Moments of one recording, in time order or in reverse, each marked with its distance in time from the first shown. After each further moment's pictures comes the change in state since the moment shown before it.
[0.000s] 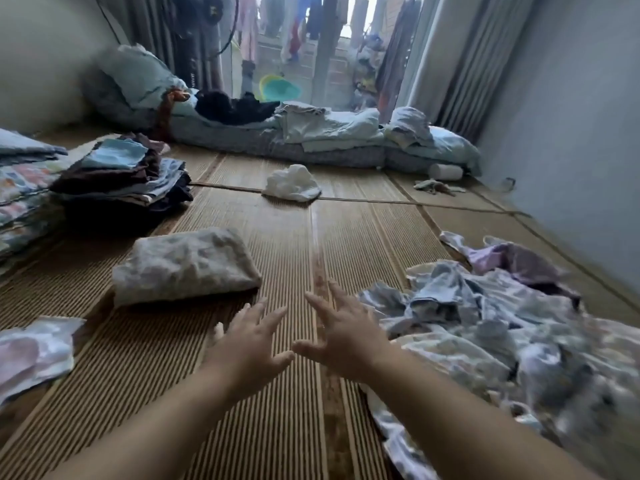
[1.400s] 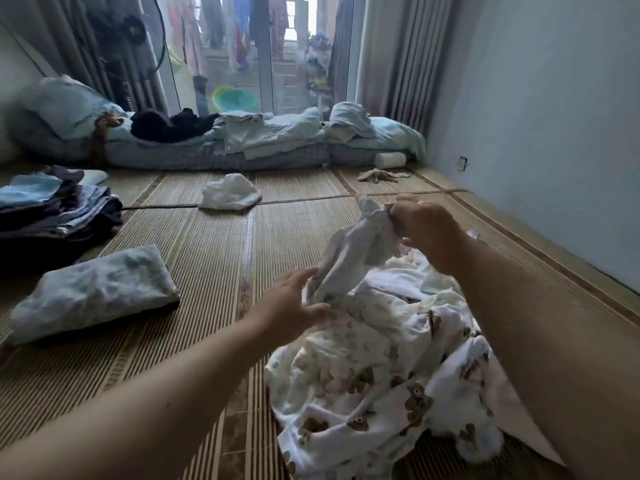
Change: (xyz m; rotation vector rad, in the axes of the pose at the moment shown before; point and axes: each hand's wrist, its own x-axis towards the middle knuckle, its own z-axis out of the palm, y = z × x) left_hand 0.039 0.210 -0.006 -0.360 -0.033 0.213; right_hand -0.073 0.167 -0.221 0.689 0.305 0.191
